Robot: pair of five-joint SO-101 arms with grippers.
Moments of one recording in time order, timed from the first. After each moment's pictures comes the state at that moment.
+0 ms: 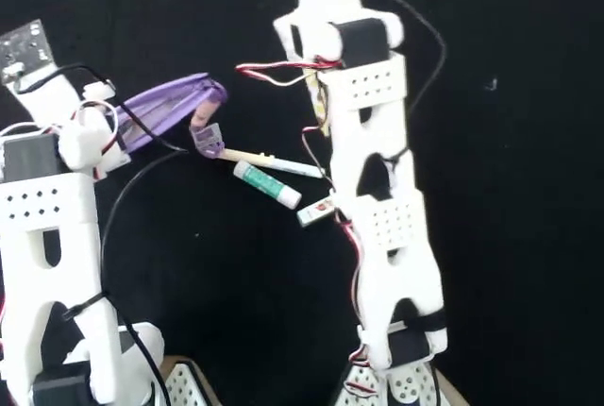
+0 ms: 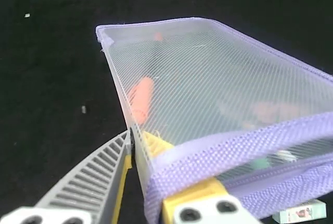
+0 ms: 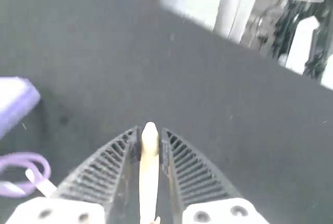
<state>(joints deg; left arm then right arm) -15.0 -30.5 16.2 78.4 14.2 -15.2 50.2 -92.7 93.6 11.5</state>
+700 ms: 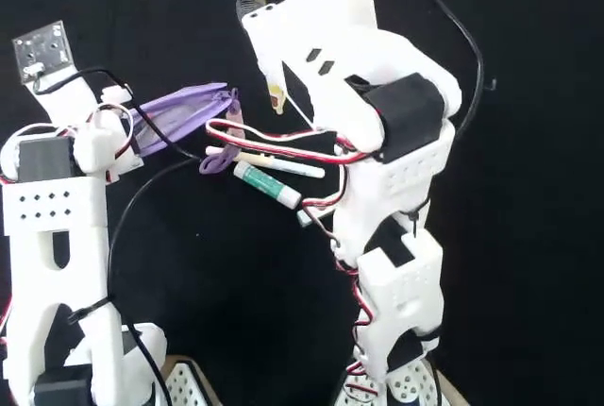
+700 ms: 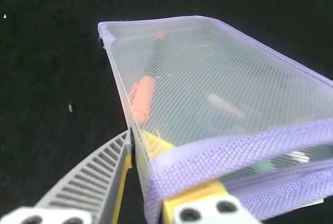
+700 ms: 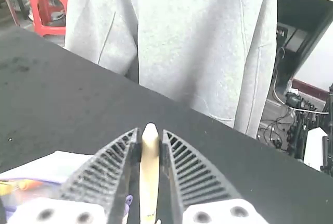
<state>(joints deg) -12.1 -31.2 17.8 78.3 14.1 -26.0 24.7 -93.7 99.3 6.7</state>
